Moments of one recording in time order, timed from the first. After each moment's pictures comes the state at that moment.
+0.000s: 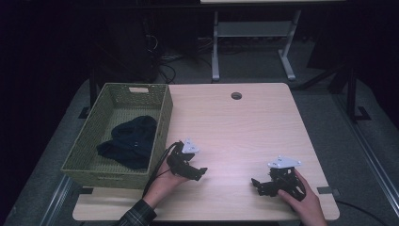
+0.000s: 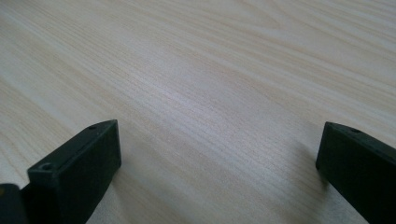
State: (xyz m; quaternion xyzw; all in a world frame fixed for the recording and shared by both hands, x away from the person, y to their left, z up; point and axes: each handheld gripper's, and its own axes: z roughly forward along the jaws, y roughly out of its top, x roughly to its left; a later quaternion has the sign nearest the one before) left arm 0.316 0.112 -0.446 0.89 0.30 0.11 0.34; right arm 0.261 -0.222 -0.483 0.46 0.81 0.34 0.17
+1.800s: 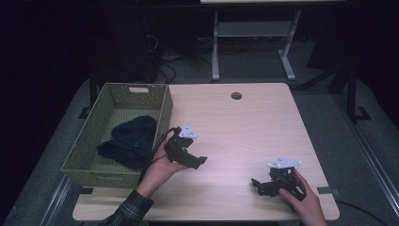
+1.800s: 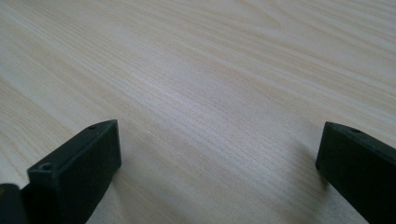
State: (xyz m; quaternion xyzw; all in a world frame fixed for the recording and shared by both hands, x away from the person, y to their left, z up) left arm 0.330 0.113 -0.392 0.89 0.29 0.10 0.34; right arm 0.261 -0.222 -0.483 0.46 0.81 0.34 0.17
